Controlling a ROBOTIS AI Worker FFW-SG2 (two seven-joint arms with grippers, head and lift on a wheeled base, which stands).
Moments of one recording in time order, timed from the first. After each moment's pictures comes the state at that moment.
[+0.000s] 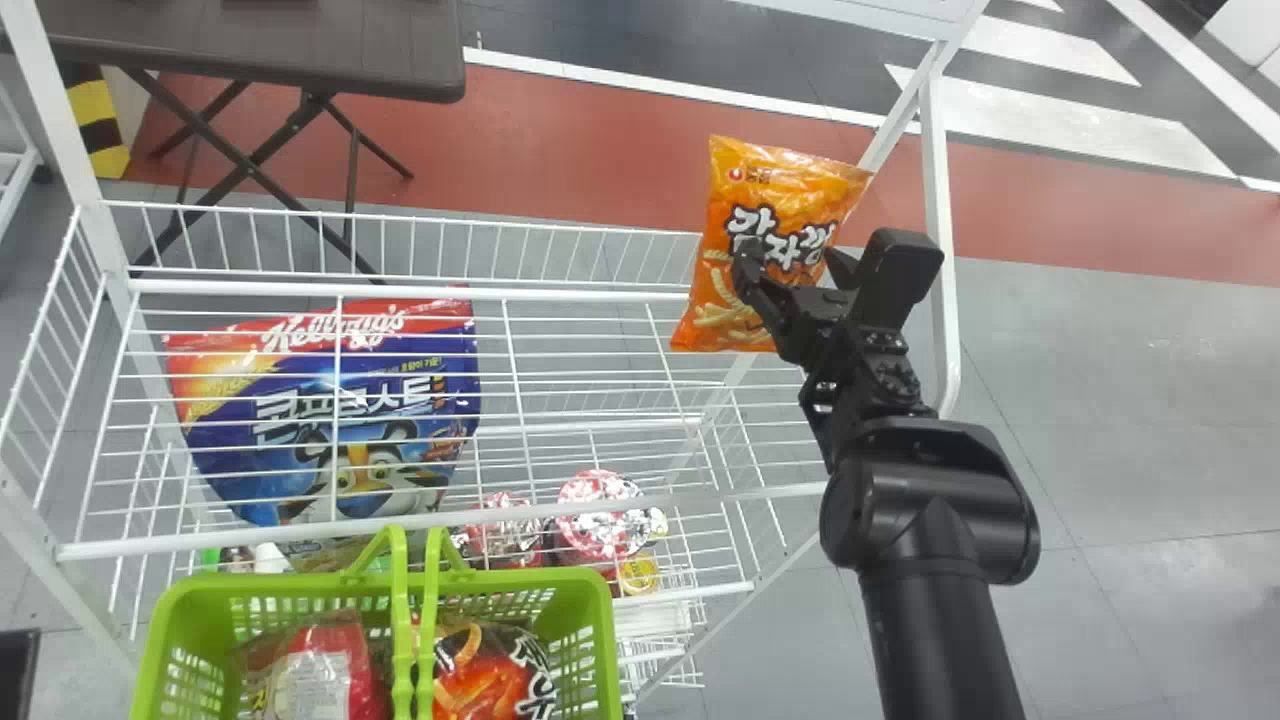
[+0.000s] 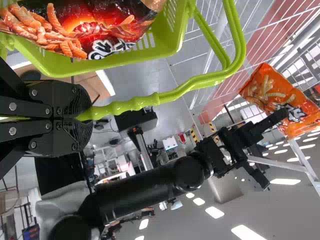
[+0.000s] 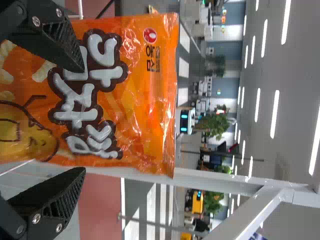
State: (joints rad) left arm 0.61 0.01 0.05 -2.30 0.23 1.28 -1.11; right arm -0.04 -0.13 -0.22 -1.57 -0.06 0.22 0.11
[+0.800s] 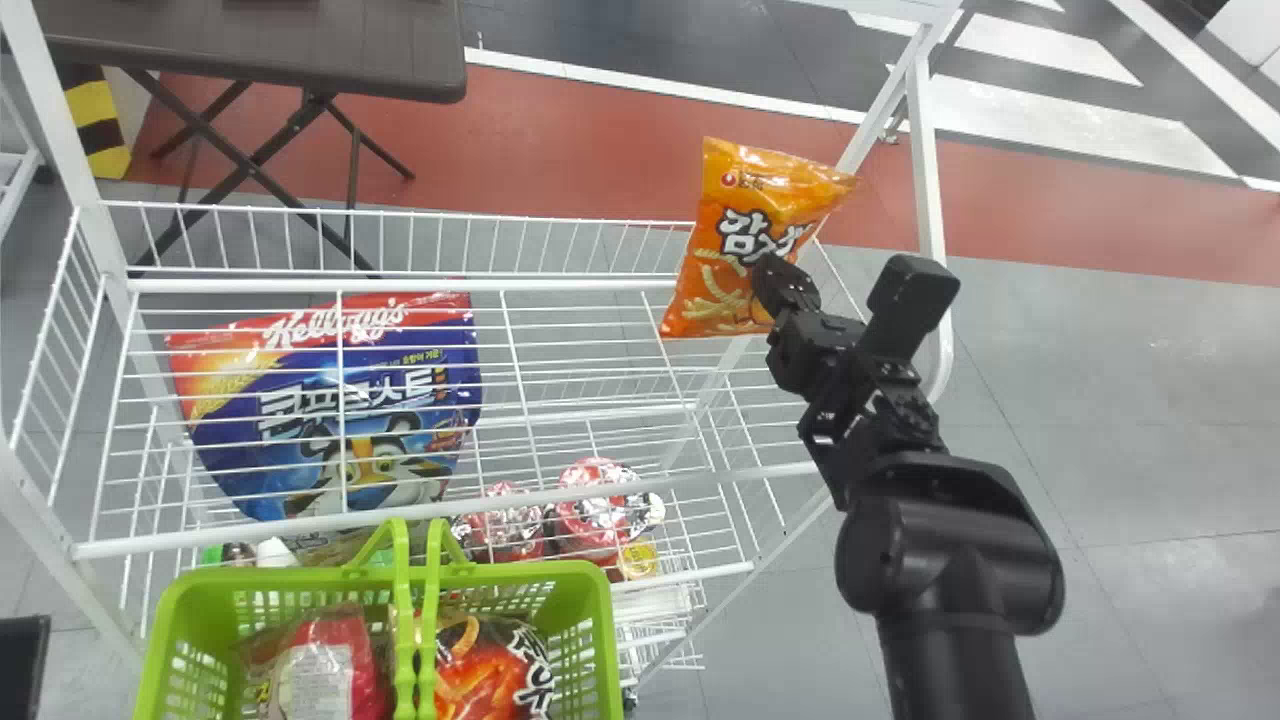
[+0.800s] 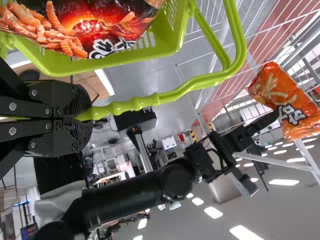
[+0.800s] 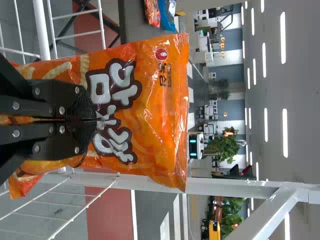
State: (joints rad) left arm 0.58 0.00 0.05 -2.27 0.22 1.29 -1.11; right arm 0.08 -0.11 -0.24 -1.72 -0.18 0.27 0.17
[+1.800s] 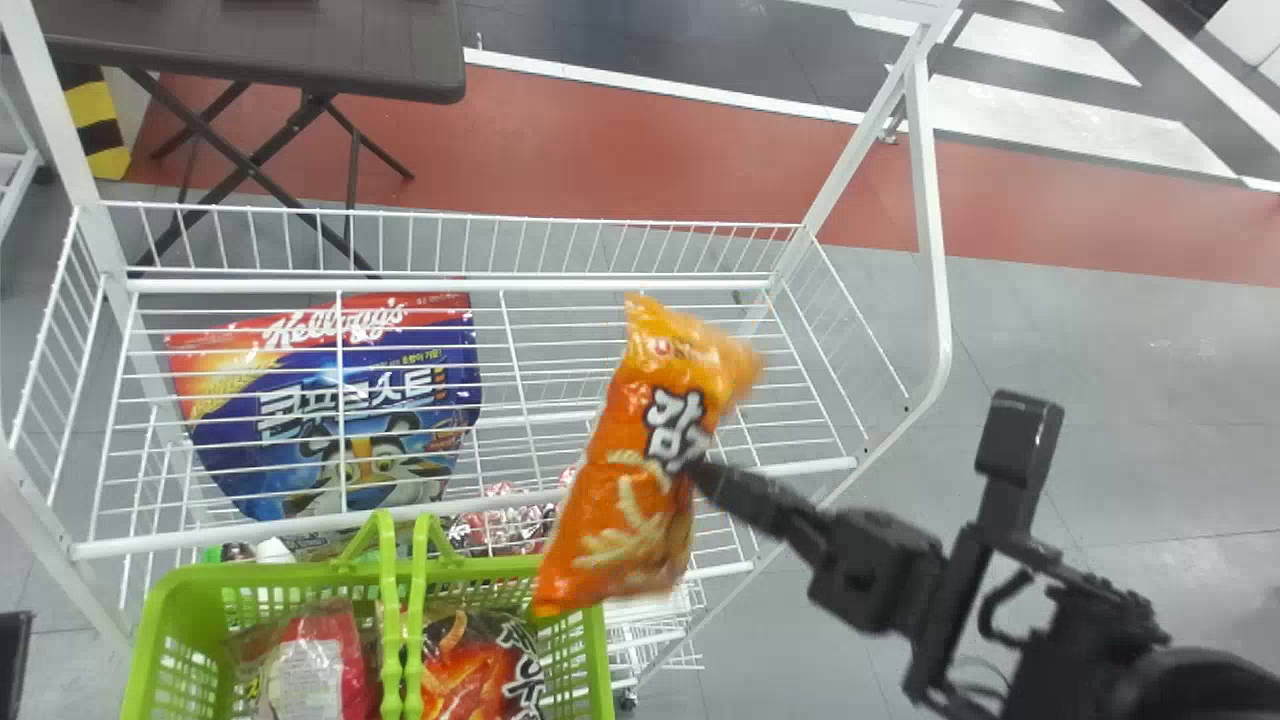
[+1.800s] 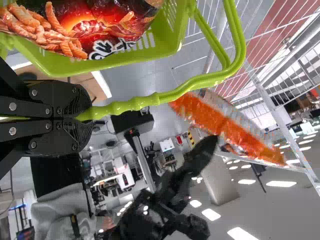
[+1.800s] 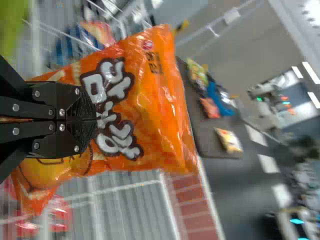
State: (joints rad) left arm 0.58 0.00 0.06 -2.28 0.23 1.28 -1.11; right arm 0.57 -0.09 -0.50 -2.51 -0.70 1.20 0.40
